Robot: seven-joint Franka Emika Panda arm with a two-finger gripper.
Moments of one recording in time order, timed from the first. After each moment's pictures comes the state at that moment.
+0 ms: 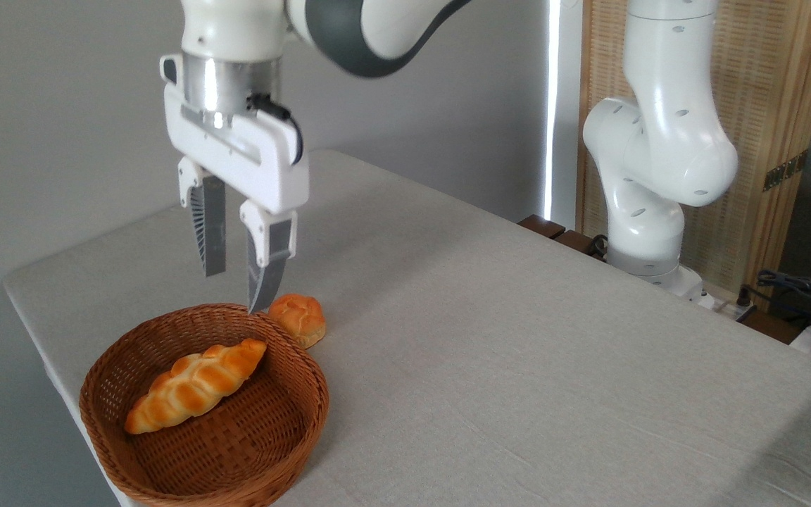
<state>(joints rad) -0.27 0.00 0.12 -1.81 -0.08 2.06 0.57</state>
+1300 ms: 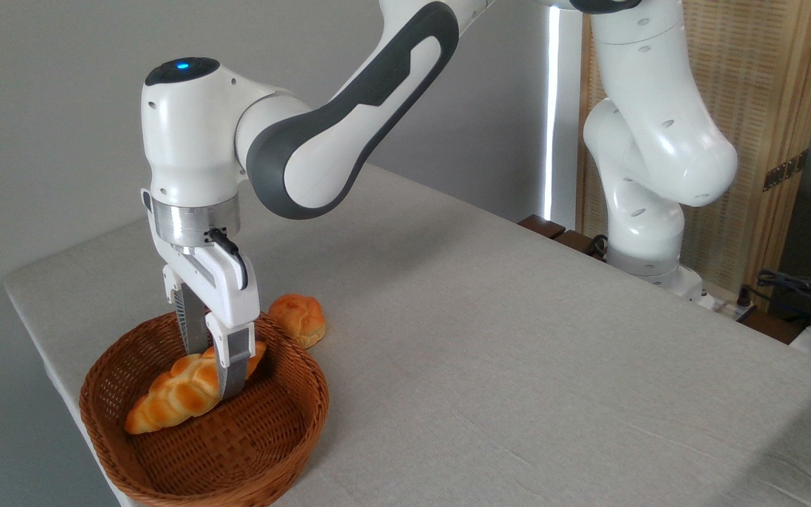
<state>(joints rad) -0.28 0.26 0.04 -1.80 -0.07 2.28 0.57</state>
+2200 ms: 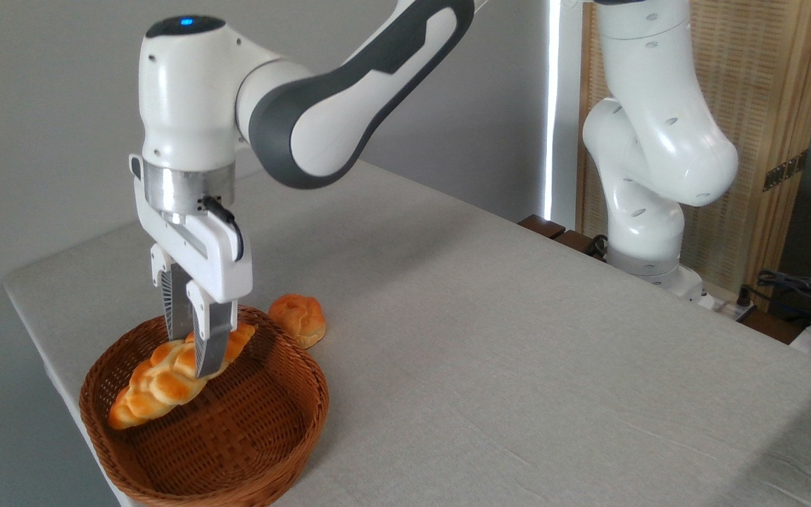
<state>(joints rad) -0.26 0.21 0.05 -1.78 -0.07 2.27 0.57</state>
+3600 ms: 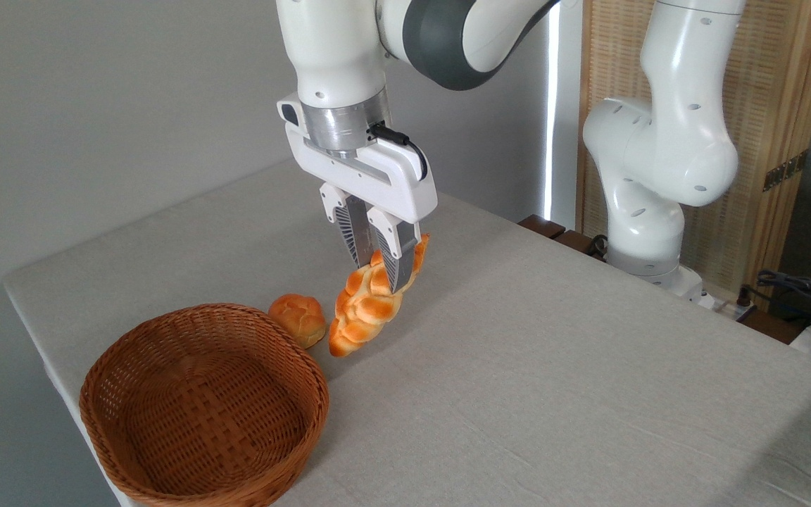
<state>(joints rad) -0.27 -0.25 0.14 -2.14 -0.07 1.82 0.59</state>
